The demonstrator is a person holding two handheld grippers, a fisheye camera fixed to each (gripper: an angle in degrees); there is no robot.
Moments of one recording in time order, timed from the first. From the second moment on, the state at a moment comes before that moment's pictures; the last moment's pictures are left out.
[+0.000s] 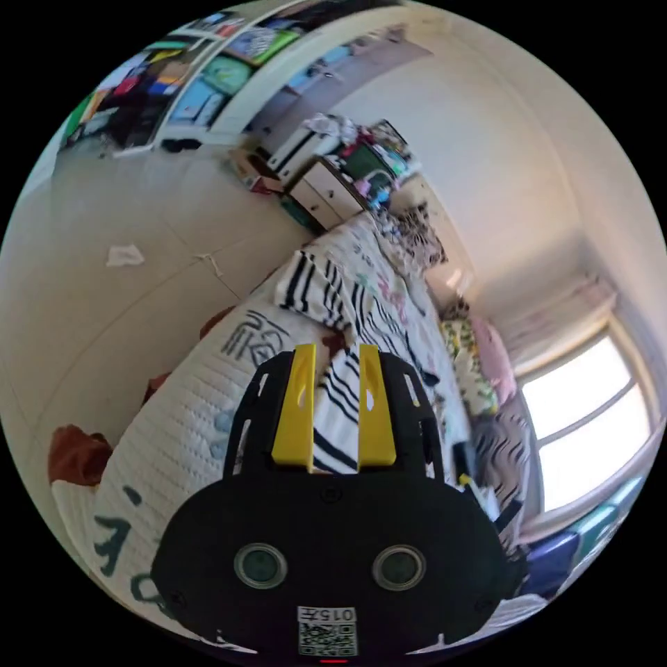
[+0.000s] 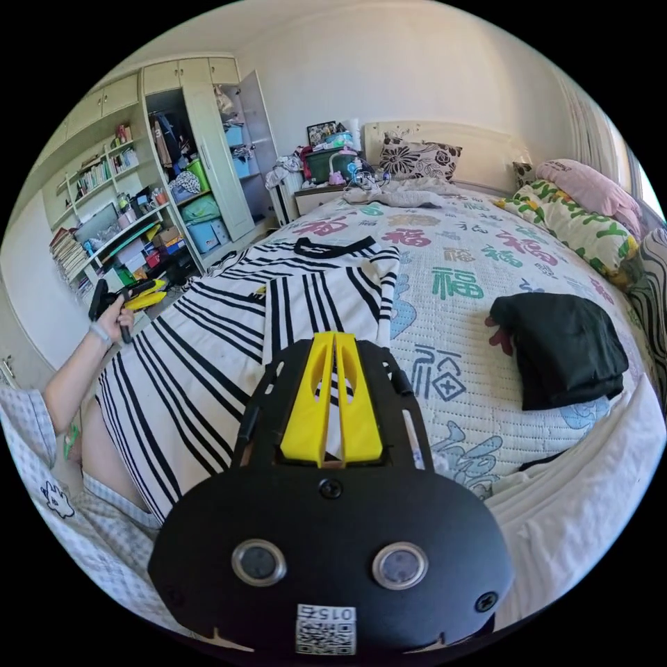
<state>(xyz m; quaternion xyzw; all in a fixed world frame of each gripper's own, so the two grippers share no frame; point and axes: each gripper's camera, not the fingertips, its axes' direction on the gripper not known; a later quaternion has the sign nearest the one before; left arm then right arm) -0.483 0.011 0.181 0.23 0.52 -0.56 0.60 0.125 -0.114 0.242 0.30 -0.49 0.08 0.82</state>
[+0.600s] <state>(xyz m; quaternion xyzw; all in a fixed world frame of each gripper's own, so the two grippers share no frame) -0.605 0.037 0.248 0.28 0.58 -0.56 0.52 -0.084 -0.368 -0.036 0.29 -0.48 -0.17 0.81</state>
